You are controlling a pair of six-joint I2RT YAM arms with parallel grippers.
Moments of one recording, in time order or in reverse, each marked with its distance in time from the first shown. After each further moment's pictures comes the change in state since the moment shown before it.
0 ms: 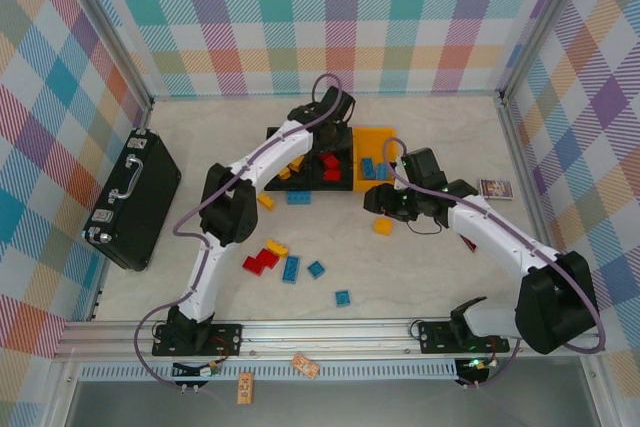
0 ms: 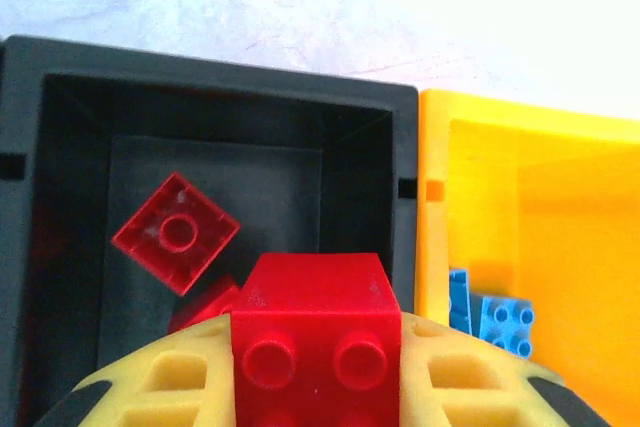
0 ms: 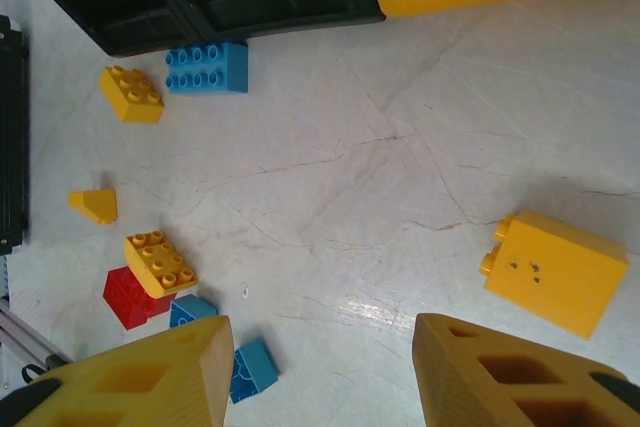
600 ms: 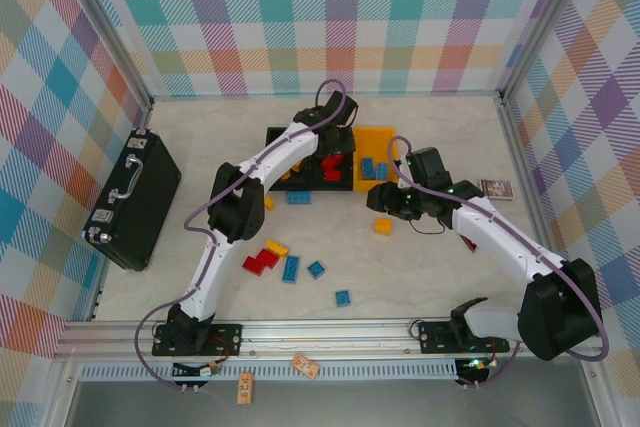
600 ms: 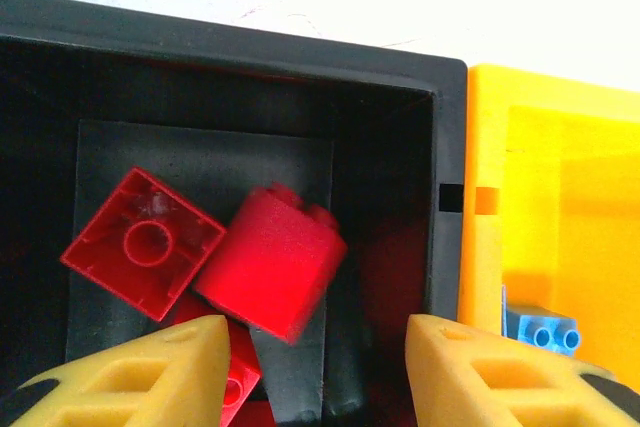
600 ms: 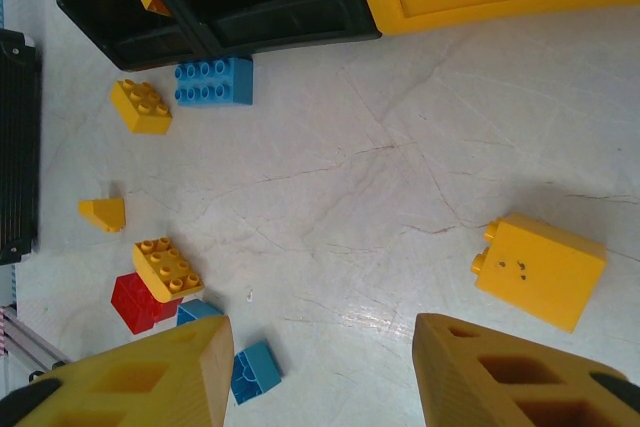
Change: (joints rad) left arm 0.005 0.074 0.047 -0.019 0.017 -0.010; right arm -0.014 -0.029 0.000 -0.011 0.002 0.000
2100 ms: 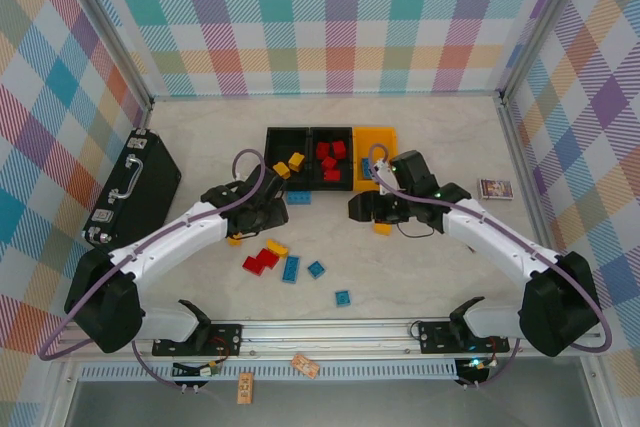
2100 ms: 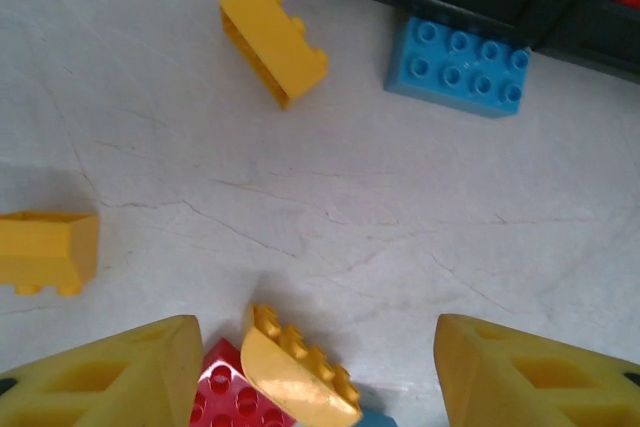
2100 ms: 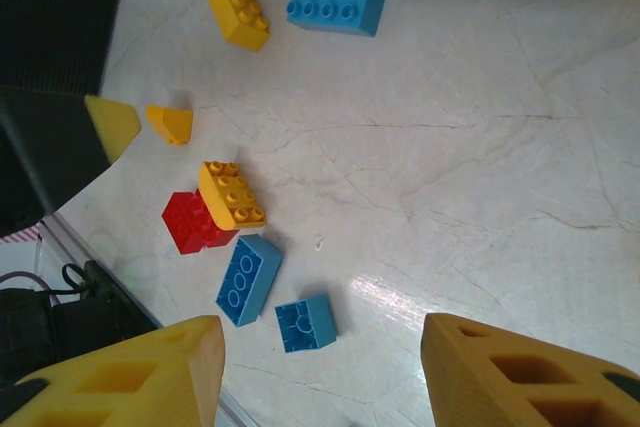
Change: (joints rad) left arm -0.013 -1.075 -1.286 0.089 -0.129 -0.155; right arm 0.131 0.022 0.003 0.064 -0.113 -0.086
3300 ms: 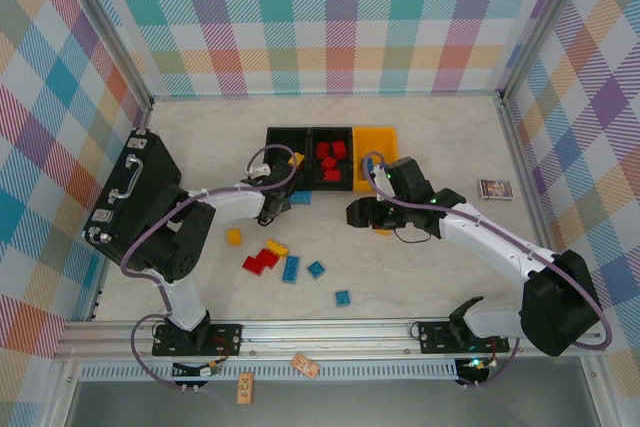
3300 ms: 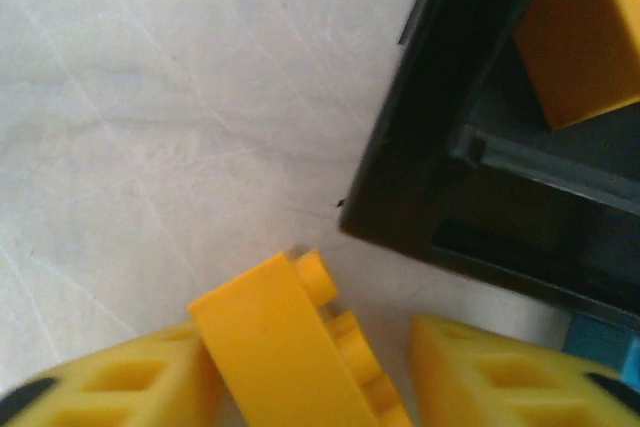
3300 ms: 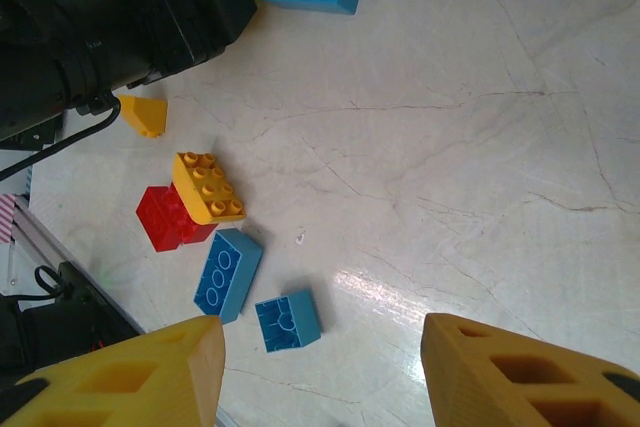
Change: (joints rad) left arm 0.090 0.471 0.037 0.398 -0.225 0.035; right arm 0.025 0.000 -0.041 0.024 0.053 0.029
